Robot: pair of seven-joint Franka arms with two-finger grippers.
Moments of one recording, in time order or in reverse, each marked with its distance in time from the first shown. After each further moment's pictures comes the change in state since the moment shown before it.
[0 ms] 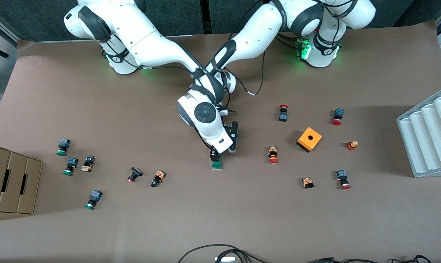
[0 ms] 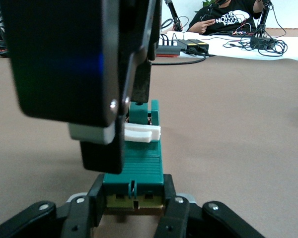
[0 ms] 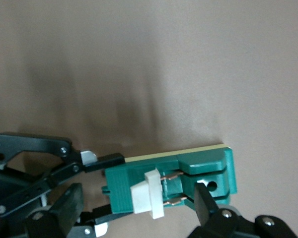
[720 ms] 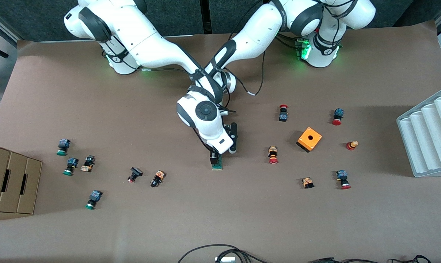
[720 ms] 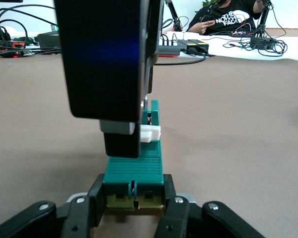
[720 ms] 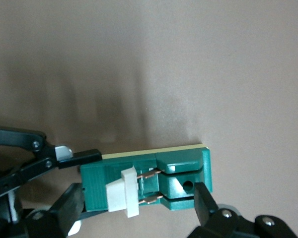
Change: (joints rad) left arm 0.000 0.000 0.000 0.000 0.000 0.000 0.000; right arm 0.000 0.012 -0.005 0.000 -0.074 0.049 0.001
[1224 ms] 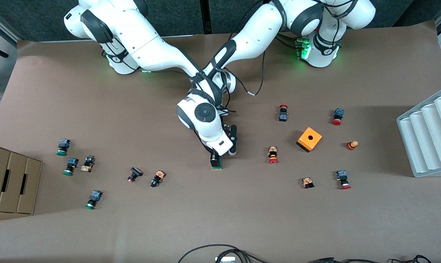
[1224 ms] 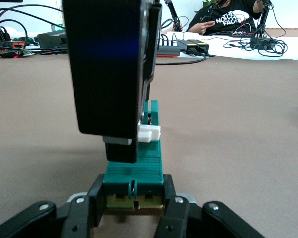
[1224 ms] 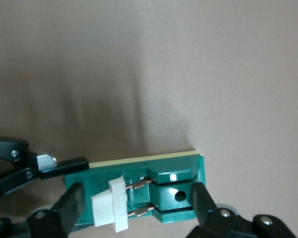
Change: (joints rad) left arm 0.000 0.000 0.000 0.000 0.000 0.000 0.000; right arm -0.001 0.022 -0.003 0.000 0.000 0.056 0.000
